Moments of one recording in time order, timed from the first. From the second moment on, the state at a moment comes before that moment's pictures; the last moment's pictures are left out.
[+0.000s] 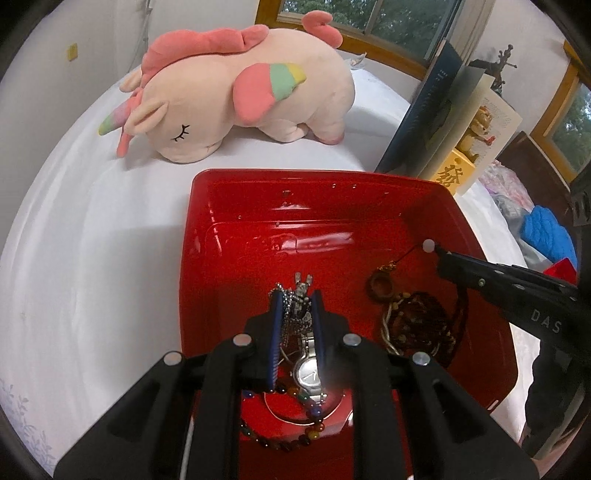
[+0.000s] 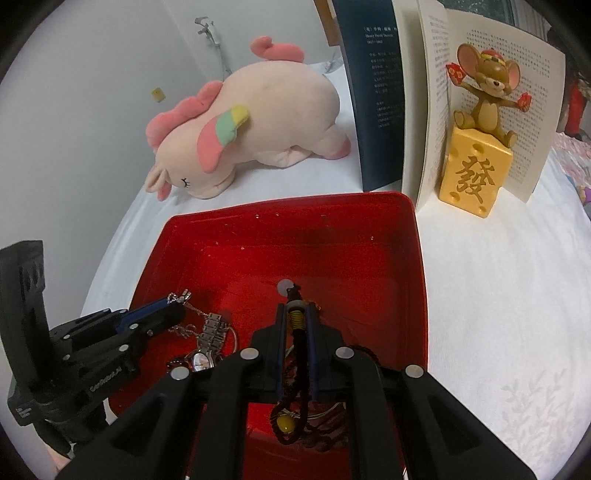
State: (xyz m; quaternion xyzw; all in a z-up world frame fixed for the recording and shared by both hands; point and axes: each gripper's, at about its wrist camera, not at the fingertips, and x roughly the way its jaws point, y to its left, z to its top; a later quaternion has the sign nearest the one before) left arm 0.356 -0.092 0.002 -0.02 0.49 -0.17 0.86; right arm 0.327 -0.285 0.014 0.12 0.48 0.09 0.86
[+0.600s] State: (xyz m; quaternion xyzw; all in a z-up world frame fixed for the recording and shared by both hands) left arm 0.332 -0.092 0.022 -0.01 0.46 -0.16 0.87; right arm 0.304 -0.278 0.028 0.09 0.45 0.08 0.88
